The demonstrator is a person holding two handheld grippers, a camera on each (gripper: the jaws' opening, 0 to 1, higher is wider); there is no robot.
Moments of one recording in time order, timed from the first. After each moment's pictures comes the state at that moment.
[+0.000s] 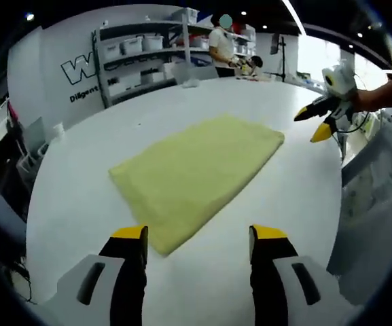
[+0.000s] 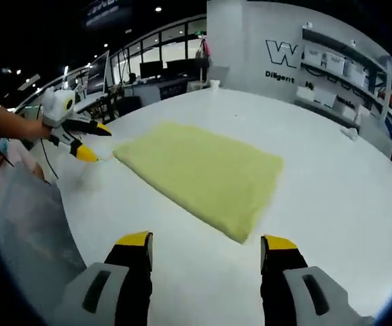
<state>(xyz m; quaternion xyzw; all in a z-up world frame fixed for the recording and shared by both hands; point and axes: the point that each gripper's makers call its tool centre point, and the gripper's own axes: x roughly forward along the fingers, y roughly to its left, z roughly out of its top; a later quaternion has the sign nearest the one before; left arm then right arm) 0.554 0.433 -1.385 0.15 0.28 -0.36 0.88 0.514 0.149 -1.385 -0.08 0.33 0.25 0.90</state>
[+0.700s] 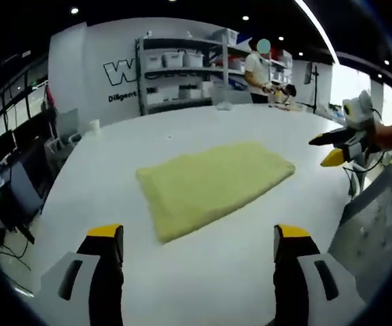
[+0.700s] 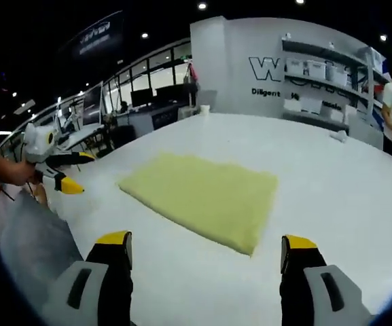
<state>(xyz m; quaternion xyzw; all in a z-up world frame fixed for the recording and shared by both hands) 0.521 0.448 -1.356 0.08 0.25 -0.26 0.93 0.503 0.159 -1.358 -0.02 0.27 0.23 0.93</state>
